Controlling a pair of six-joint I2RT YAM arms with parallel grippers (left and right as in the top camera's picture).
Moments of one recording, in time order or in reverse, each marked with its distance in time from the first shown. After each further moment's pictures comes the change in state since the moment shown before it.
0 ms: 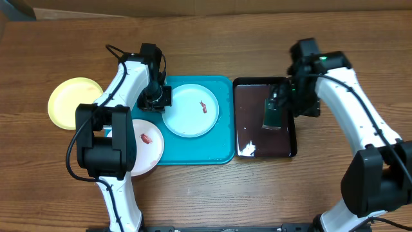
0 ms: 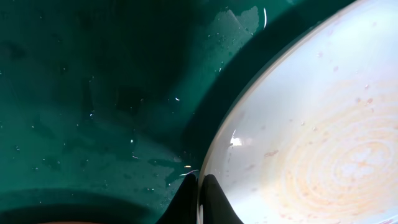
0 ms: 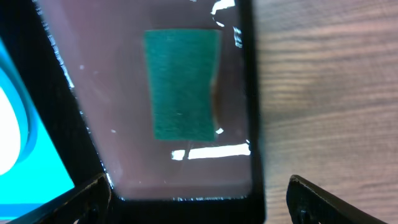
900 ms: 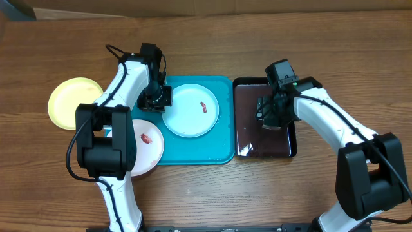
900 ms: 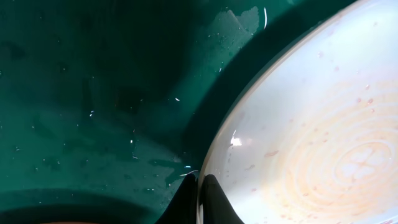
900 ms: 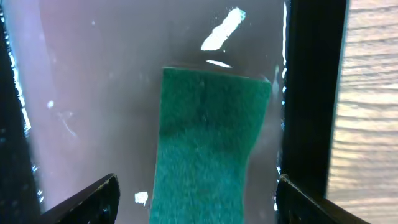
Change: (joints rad) left arm 0.000 0.000 0.000 0.000 0.000 0.000; right arm 0.111 0.000 -0.283 0.429 0.151 -0.001
